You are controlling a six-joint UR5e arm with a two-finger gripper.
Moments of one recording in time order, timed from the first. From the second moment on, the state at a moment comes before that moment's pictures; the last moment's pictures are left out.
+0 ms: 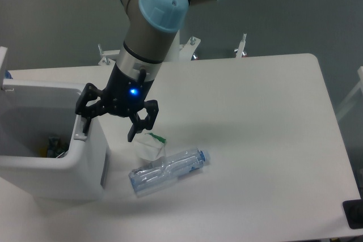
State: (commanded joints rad) arm 2.29 -1.76 -1.55 -1.09 1.02 0.17
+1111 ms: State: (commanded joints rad) arm 2.45 -1.77 -1.41 -1.05 1.03 0.34
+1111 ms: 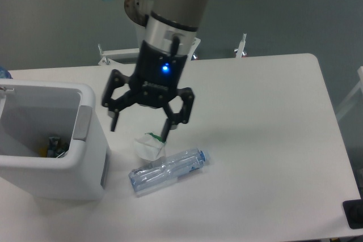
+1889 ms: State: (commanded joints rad) arm 2.68 -1.85 -1.53 -1.06 1.40 0.95
